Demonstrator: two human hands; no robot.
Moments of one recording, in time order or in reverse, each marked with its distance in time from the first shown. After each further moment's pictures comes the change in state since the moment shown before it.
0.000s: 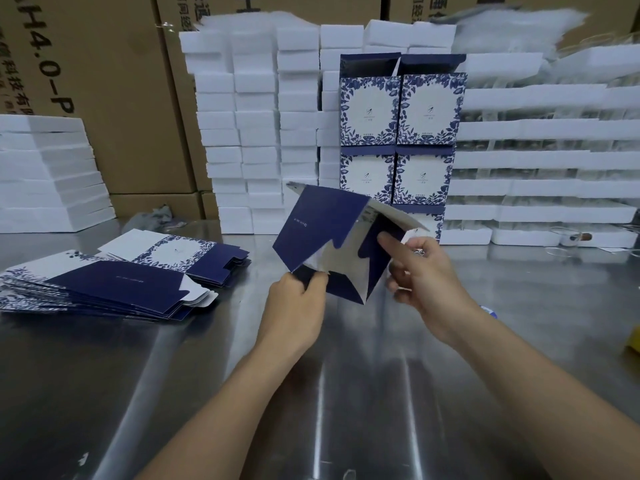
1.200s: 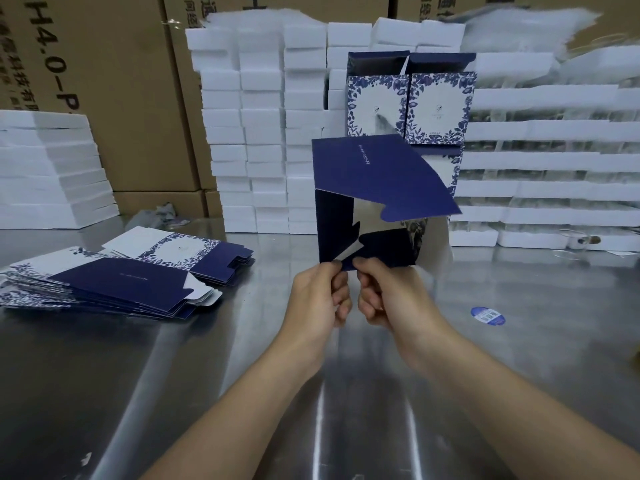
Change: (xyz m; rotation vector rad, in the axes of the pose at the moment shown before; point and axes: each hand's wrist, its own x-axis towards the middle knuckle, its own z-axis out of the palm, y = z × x) left_hand -0.021 0.040 0.004 -0.572 -0.141 -0.174; right_hand -0.032 0.011 0.046 -0.081 -0.088 0.040
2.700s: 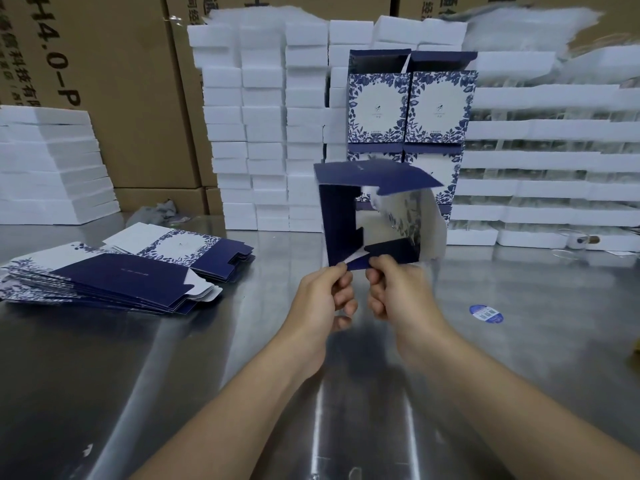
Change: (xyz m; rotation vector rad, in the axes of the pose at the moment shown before) left_hand 0.001 -0.003 -0.001 -0.035 -0.060 -0.177; right_hand 0.005 0.004 -0.002 0.008 0.153 0.028
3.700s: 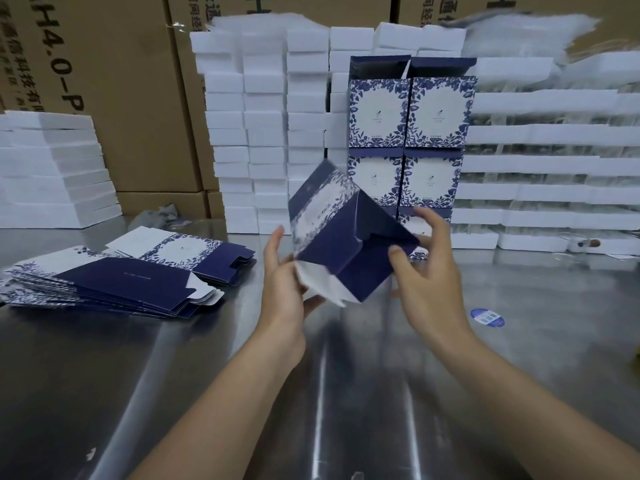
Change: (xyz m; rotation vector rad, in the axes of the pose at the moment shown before) left_hand 0.016 0.007 -0.024 -0.300 0.186 0.204; right_hand 0.012 -0.001 -0.026 -0.252 0.152 -0.559
